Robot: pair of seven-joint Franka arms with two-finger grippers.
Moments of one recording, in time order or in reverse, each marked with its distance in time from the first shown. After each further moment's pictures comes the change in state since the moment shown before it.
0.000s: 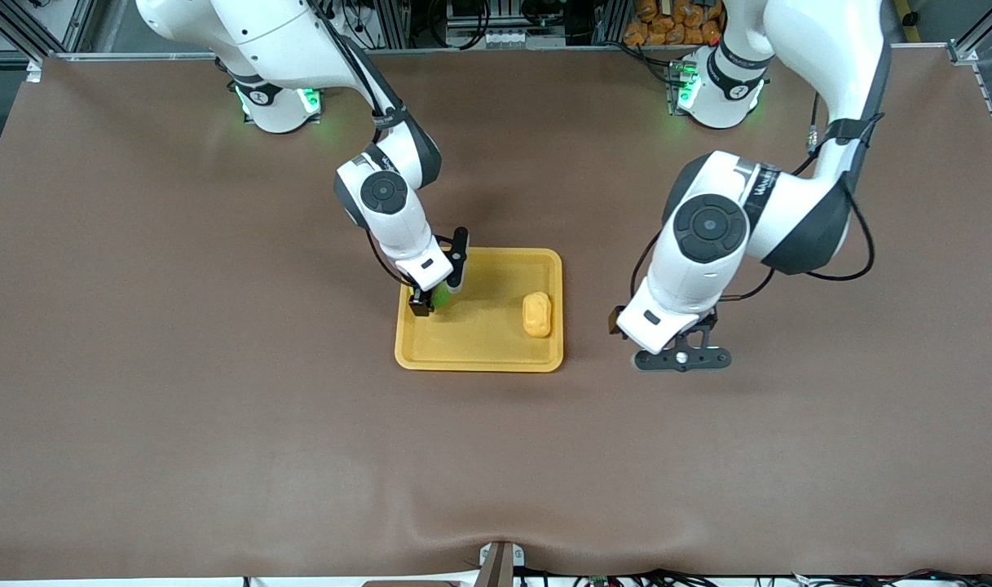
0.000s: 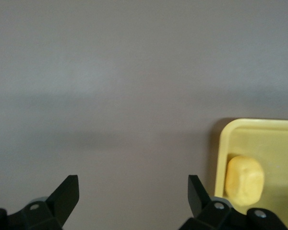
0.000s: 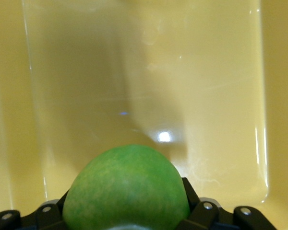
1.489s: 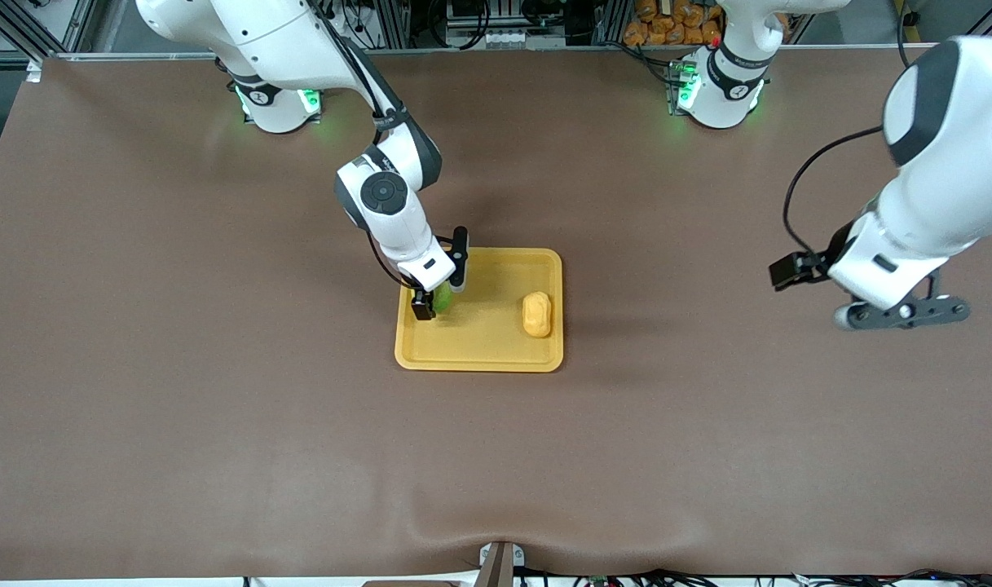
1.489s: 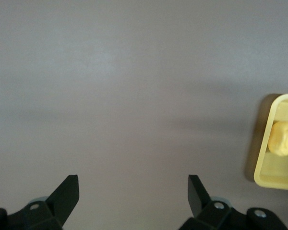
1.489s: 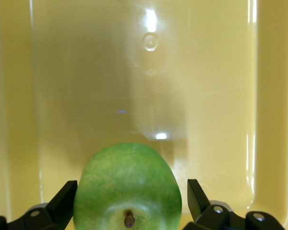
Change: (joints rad) left arm 0.275 -0.277 -0.001 -0.011 -0.097 -0.286 0.279; right arm 0.001 -0.015 -0.006 0.019 -0.004 -0.040 -0.065
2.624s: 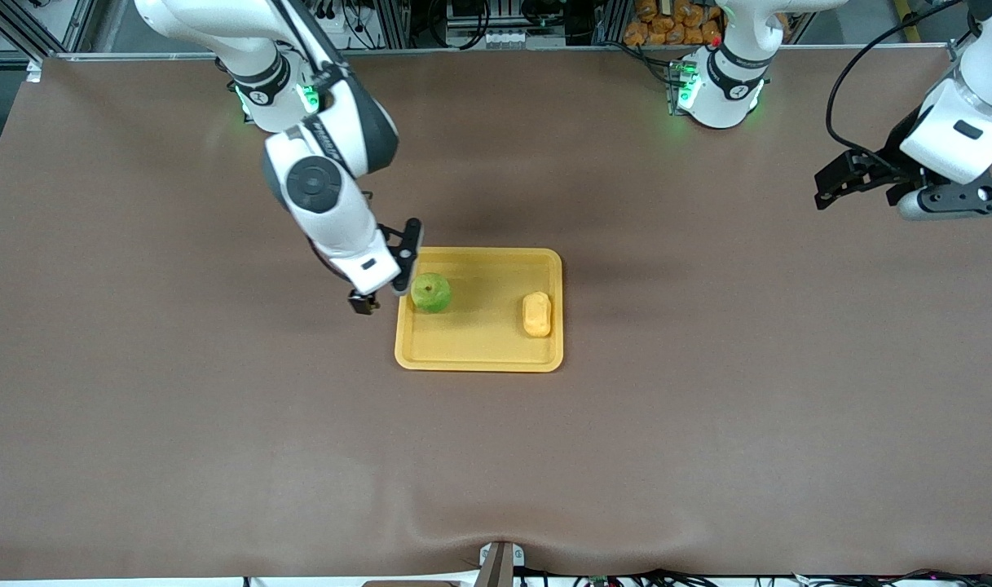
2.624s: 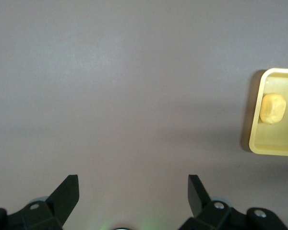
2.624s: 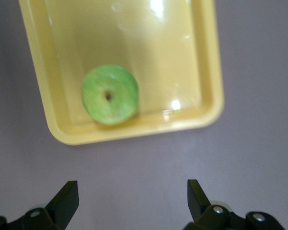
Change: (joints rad) left arm 0.051 -0.303 0.001 -0.219 -0.063 -0.023 0.077; right arm -0.143 -0.235 -0.024 0.072 0.000 -0.431 0.000
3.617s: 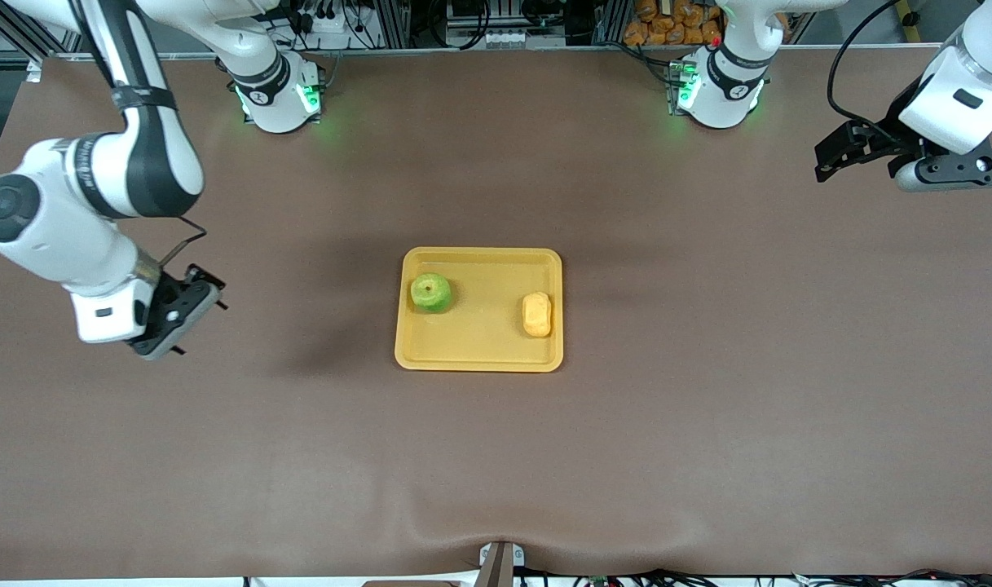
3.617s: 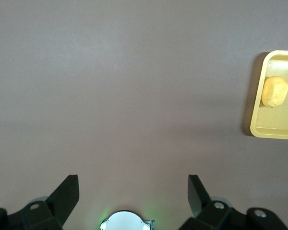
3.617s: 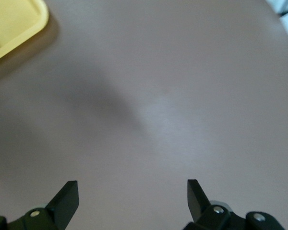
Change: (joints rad) left arm -0.001 -0.024 -0.007 0.015 -0.001 -0.083 0.001; right arm -0.441 -0.065 -0.010 0.089 -0.001 -0.035 -0.004
